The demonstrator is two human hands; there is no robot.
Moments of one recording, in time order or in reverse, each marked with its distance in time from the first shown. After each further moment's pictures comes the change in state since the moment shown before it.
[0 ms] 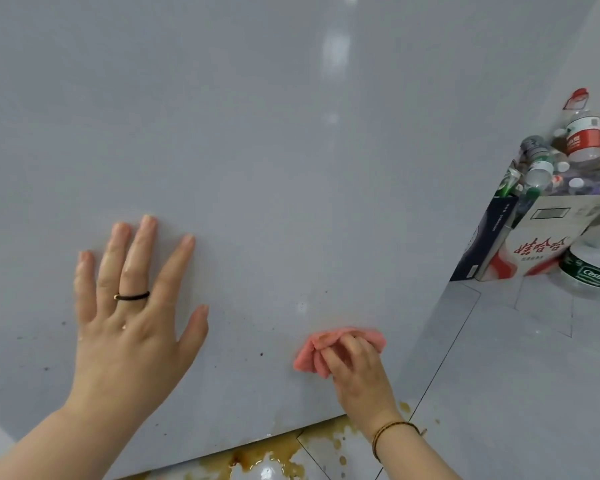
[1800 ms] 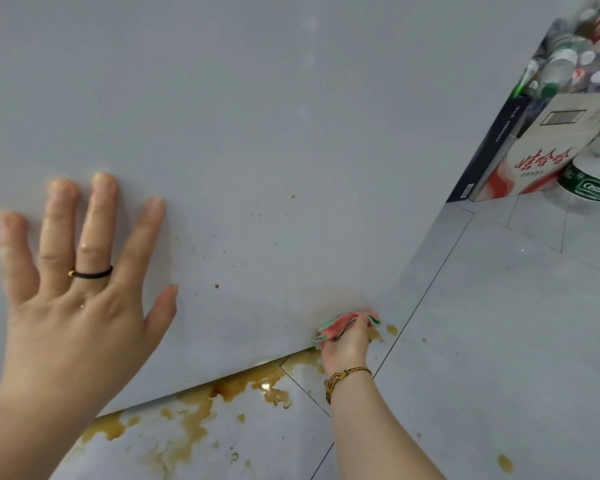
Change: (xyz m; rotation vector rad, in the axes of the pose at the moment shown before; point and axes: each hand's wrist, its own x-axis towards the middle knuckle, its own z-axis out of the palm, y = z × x) left_hand -0.054 0.007 0.052 -0.076 -0.317 0.106; right_hand -0.053 -0.016 0.060 1.313 0.359 2.143
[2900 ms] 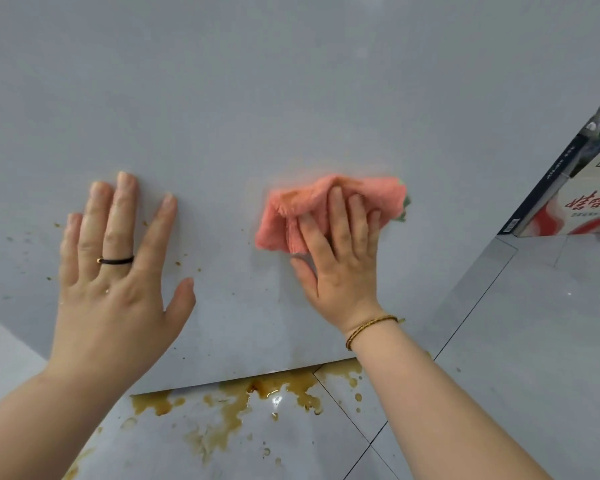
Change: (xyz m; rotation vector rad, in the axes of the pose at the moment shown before) left_hand -0.020 -0.028 -0.035 0.041 0.137 -0.151; right_hand -0.102 -0.050 0.097 -1.058 -0.316 -2.300
